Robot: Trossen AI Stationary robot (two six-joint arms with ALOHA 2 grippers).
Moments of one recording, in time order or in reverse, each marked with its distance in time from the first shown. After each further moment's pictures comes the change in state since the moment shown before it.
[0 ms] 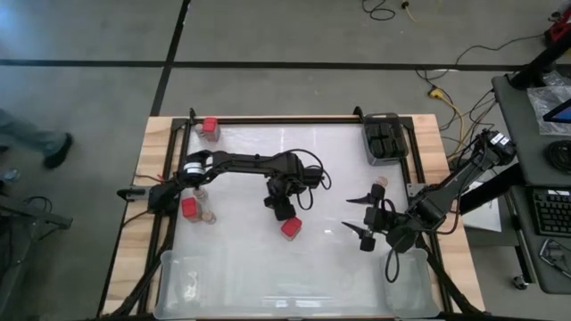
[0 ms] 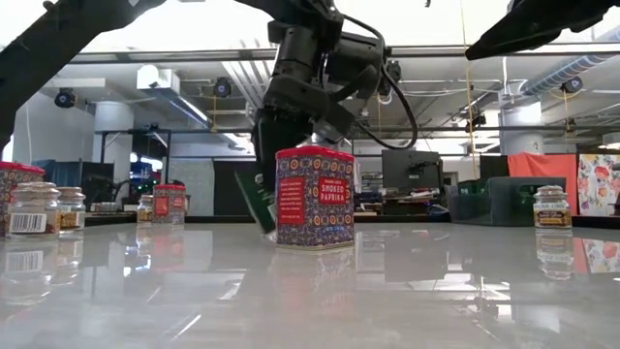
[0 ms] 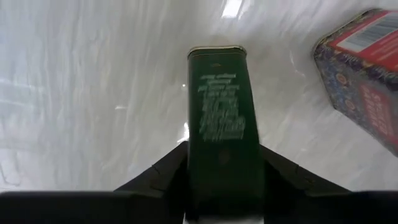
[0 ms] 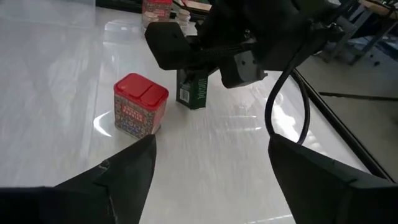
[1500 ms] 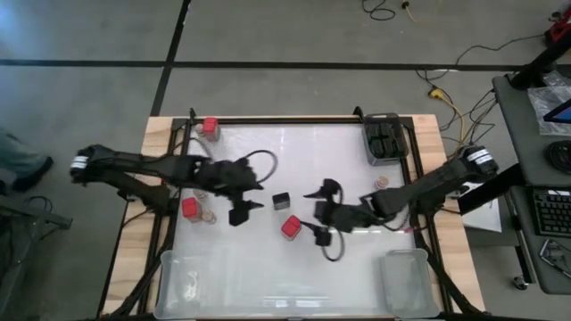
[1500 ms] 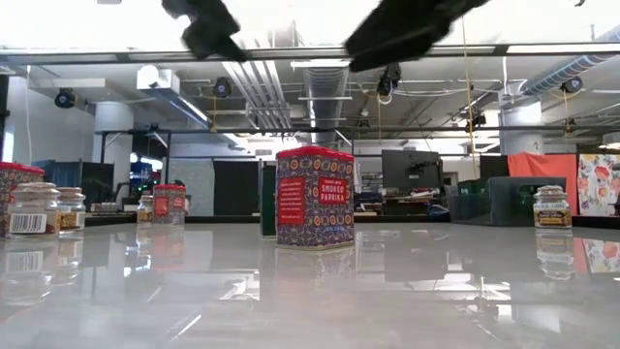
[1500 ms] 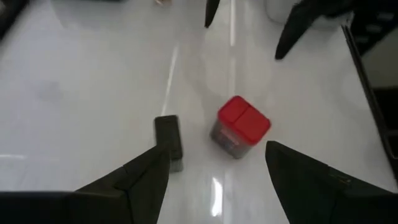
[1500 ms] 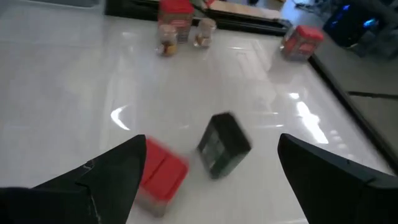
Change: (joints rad) left arm -0.161 -1.045 -0.926 0.884 -0.153 0.018; right arm -0.342 0.404 0.299 0.263 -0.351 -0.268
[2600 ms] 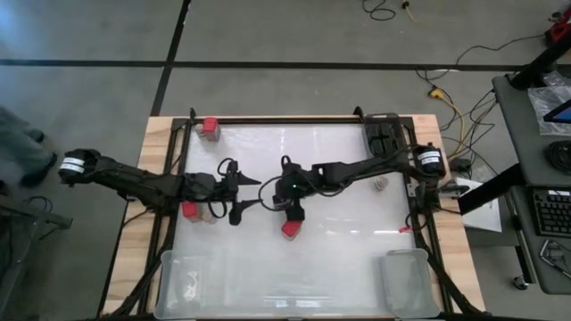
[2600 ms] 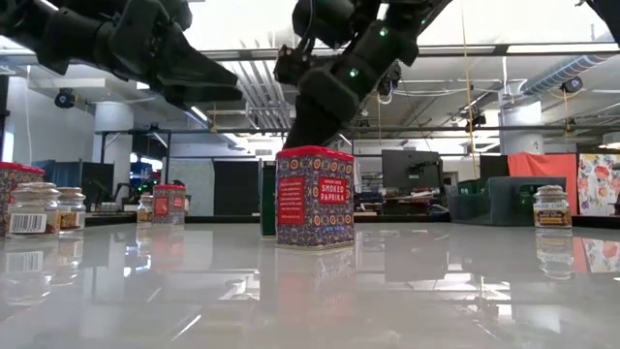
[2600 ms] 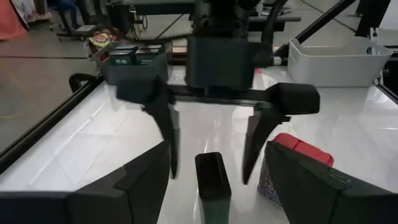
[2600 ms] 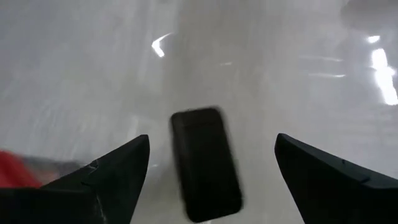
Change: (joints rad) left arm -0.010 -0.163 -0.648 0.948 -0.172 0.168; right arm -0.356 0.408 0.343 -0.197 -0.542 -0.198
